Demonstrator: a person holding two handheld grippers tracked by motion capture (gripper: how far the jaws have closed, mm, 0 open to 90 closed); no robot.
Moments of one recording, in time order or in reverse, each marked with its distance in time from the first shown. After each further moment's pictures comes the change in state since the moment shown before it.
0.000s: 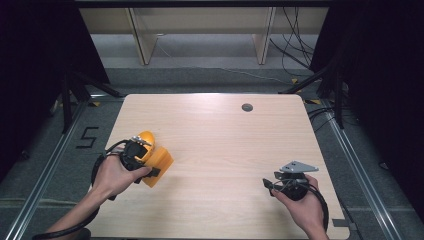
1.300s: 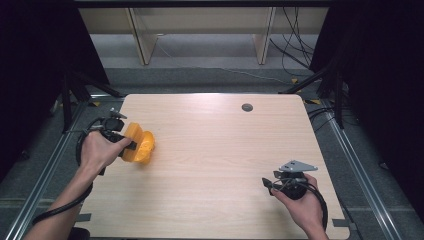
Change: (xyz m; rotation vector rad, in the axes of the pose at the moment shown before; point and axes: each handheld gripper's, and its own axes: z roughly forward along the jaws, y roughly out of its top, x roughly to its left) left arm 0.073 0.032 -0.014 -0.011 0.239 -0.271; right arm 0.001 0.002 0.001 -0.007 -0.005 0.000
